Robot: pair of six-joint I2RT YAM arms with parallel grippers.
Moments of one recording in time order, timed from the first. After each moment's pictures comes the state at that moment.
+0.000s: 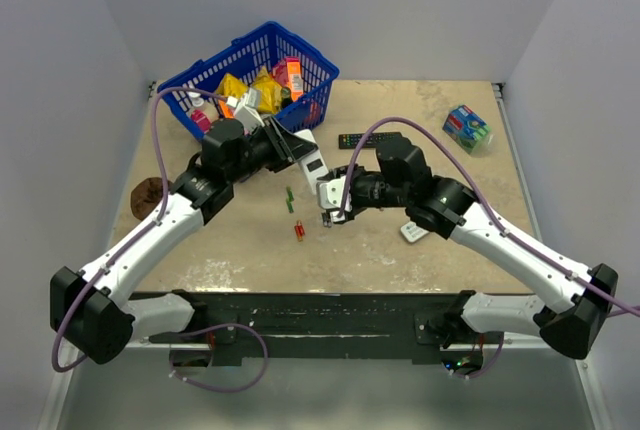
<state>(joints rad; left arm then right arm) -0.53 1.20 1.02 -0.04 0.25 -0.94 0.83 1.18 1.16 -0.42 -0.46 -0.92</state>
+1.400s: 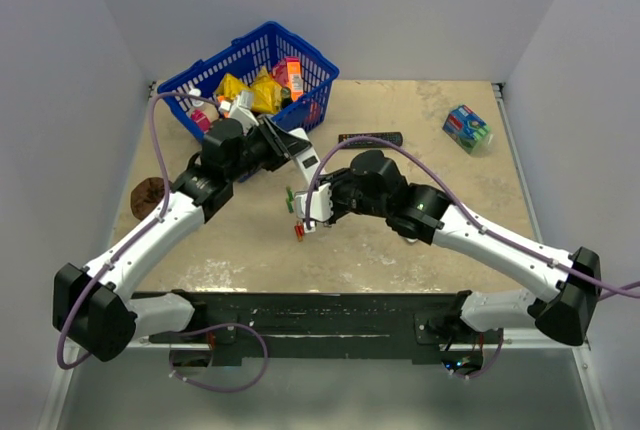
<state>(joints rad) -0.51 1.21 1.01 -0.02 0.21 -1.02 0.94 1.25 1.14 -0.36 -0.13 -1.02</state>
